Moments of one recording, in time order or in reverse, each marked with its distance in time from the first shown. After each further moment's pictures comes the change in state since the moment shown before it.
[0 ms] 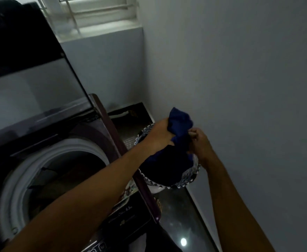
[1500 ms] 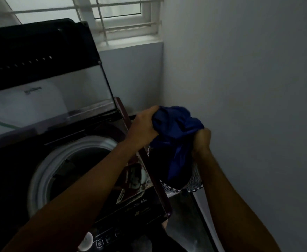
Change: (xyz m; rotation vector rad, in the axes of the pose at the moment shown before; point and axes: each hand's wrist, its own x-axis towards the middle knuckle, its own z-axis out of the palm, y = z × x) left_hand -0.056 -0.034 -0.085 0.245 0.416 0.314; right_hand -0.008 -0.061 0.074 0.224 0.310 0.139
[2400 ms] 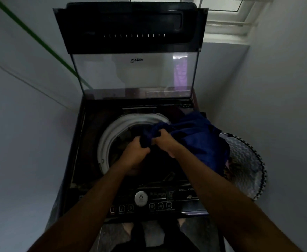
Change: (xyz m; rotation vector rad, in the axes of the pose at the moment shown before) left_hand -0.209 -0.144 -0.103 -0.165 0.101 -0.878; right_hand -0.159 0.116 0.223 -0.755 -0.969 0.004
